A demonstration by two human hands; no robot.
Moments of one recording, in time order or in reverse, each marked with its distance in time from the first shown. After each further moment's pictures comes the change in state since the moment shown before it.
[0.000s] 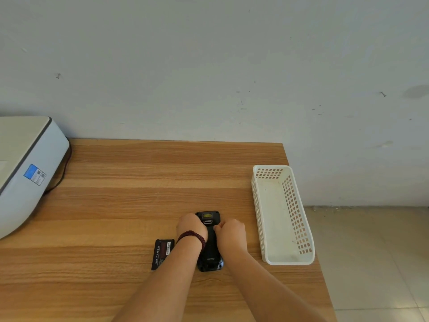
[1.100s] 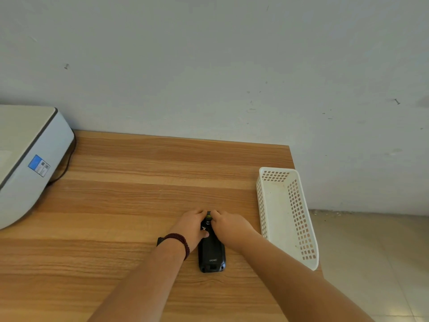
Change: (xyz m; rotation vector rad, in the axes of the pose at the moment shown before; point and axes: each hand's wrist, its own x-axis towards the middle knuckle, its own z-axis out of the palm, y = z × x) left_hand 0.003 -0.029 -0.020 0.134 -0.070 0.569; right_hand 0.018 -0.013 -0.029 -0.908 -0.201 -0.880
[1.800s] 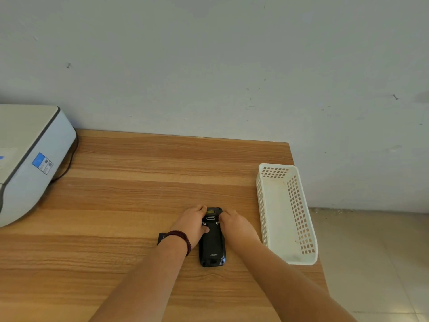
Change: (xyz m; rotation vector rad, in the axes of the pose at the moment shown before) left_hand -0.004 0.002 0.005 0.011 0.060 0.016; right_hand -0.013 -0.007 0.026 0.258 0.118 0.309
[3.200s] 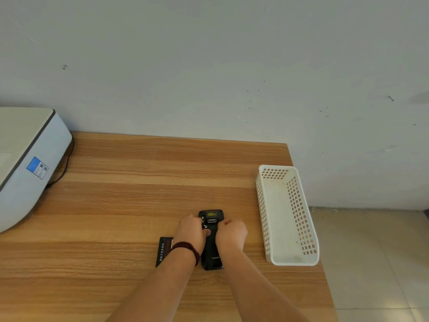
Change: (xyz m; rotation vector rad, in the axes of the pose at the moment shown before) left_hand -0.004 0.000 0.015 -0.074 0.109 -0.212; right_hand 0.010 -0.046 0.009 0.865 0.266 0.857
